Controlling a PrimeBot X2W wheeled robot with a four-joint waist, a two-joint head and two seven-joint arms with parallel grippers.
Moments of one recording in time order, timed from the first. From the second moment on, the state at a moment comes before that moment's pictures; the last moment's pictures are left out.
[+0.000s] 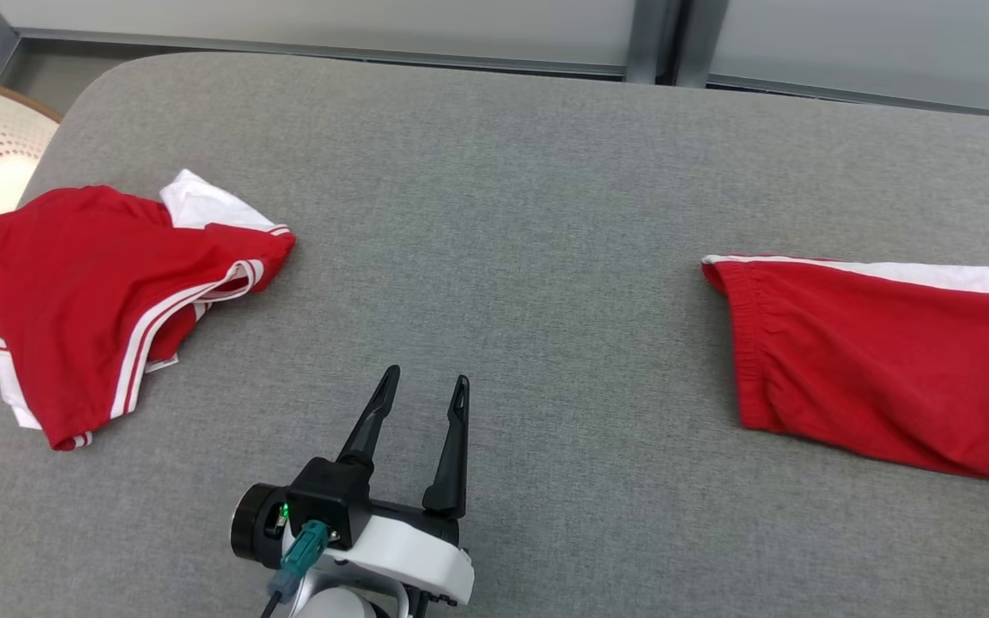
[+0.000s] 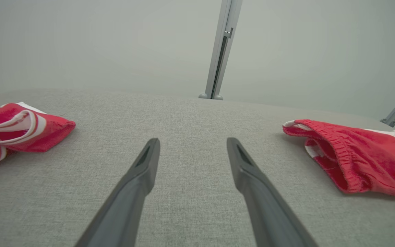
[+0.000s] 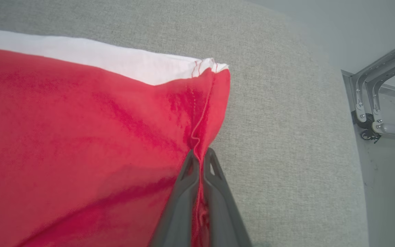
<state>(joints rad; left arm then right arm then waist) -0.16 0.05 -0.49 0.17 -0.36 0.19 -0.26 -0.43 -0.86 0.43 0.73 0.75 0.13 0.24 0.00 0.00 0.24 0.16</state>
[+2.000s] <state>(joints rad) -0.02 0.05 -0.39 0.13 -0.34 0.17 -0.26 -0.14 -0.39 0.18 0.28 0.34 0.13 -0.24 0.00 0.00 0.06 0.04</state>
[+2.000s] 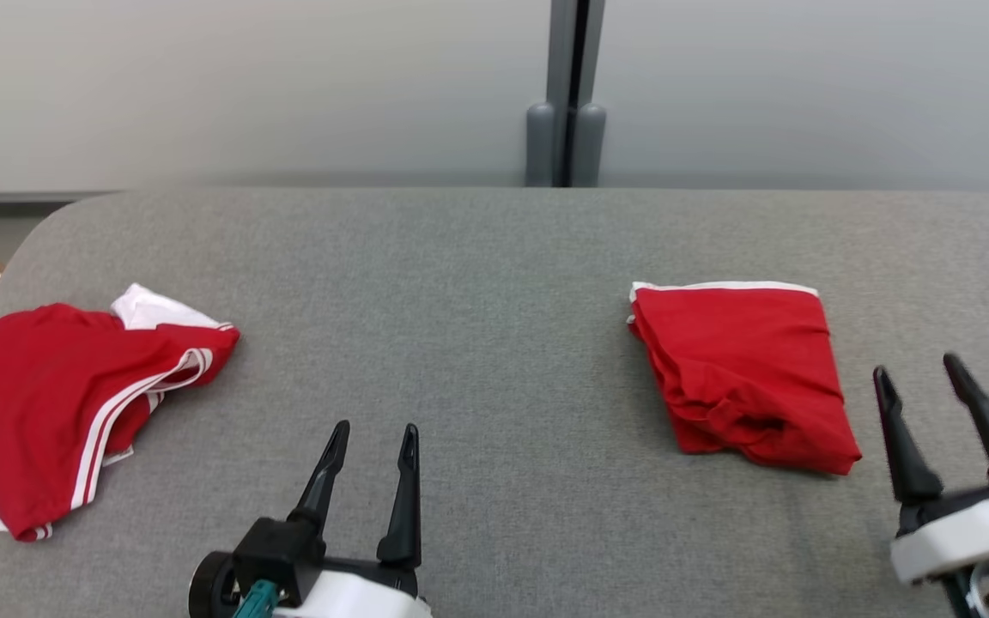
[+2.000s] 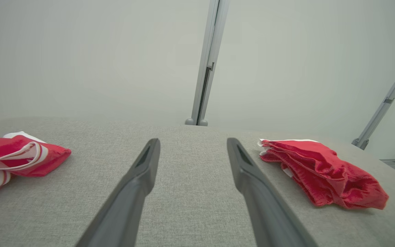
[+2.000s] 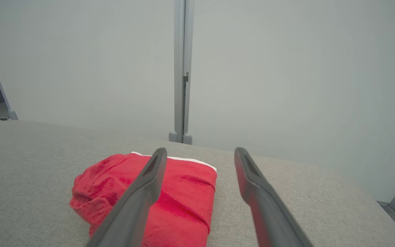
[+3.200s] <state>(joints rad) 0.06 0.05 -0.46 0.13 -0.28 0.13 -0.26 -0.45 -0.42 0.51 0.76 0.33 0.13 -0.26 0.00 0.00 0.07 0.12</state>
